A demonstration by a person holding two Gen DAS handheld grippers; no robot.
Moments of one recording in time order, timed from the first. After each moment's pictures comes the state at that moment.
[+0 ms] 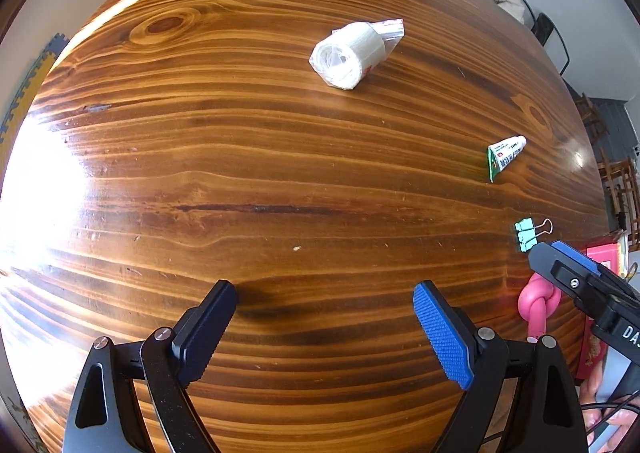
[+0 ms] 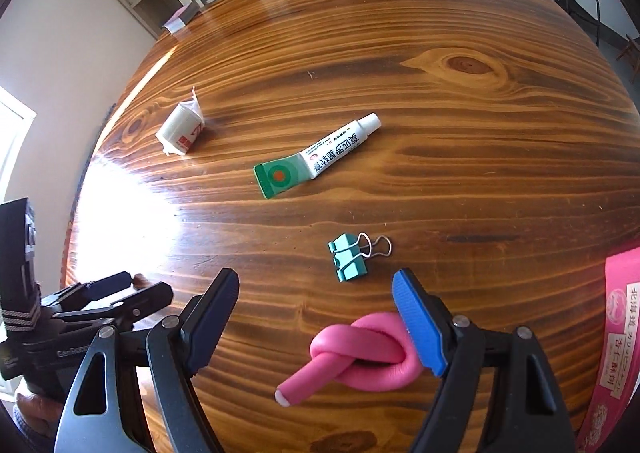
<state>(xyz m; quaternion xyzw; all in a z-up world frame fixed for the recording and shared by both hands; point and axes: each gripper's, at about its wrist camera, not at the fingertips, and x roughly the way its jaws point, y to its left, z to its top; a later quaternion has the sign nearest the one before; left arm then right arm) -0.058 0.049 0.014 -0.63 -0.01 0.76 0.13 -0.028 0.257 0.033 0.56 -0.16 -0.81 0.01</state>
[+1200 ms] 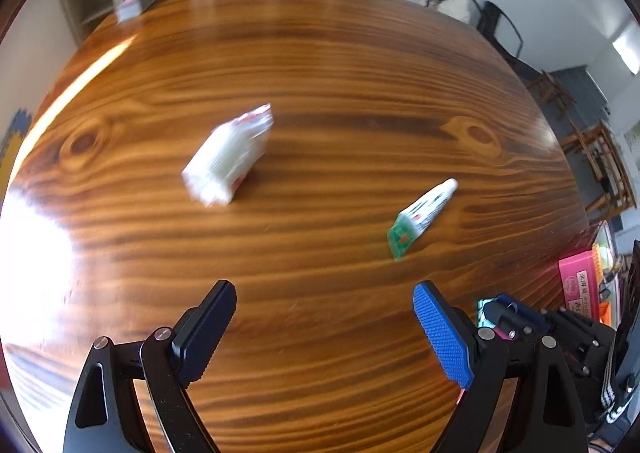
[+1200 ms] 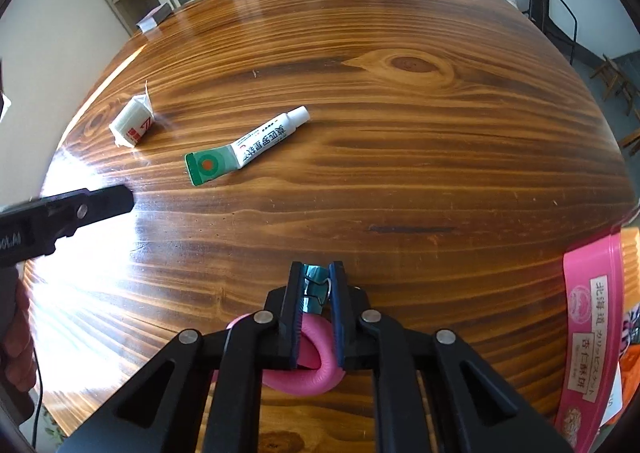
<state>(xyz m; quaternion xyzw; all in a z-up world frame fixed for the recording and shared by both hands) -0.110 0.136 0.041 -0.57 0.03 0.79 0.21 0.000 0.289 0.029 0.55 -0.12 -0.82 -0.04</state>
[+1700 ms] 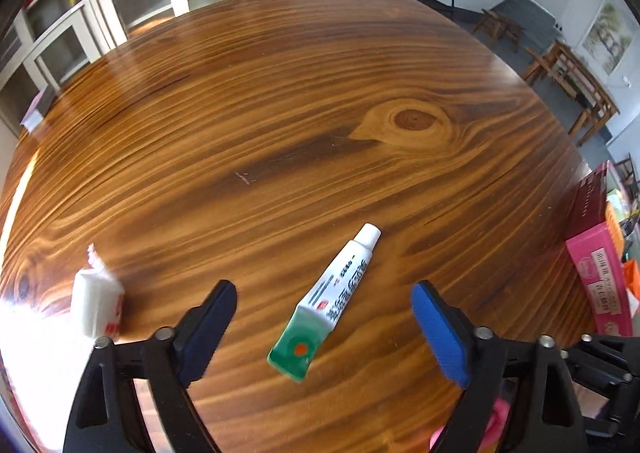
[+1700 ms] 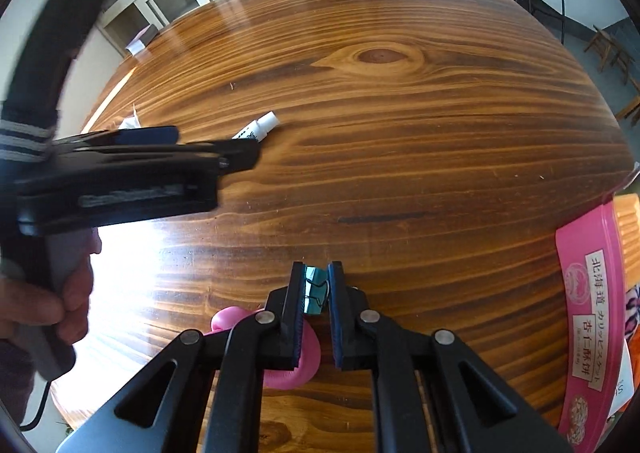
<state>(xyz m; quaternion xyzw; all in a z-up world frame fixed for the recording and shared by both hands) -0.120 0.230 0.021 -0.54 0.15 0.78 0.29 0.008 0.308 0.029 0.54 -0.16 -0.82 -0.04</state>
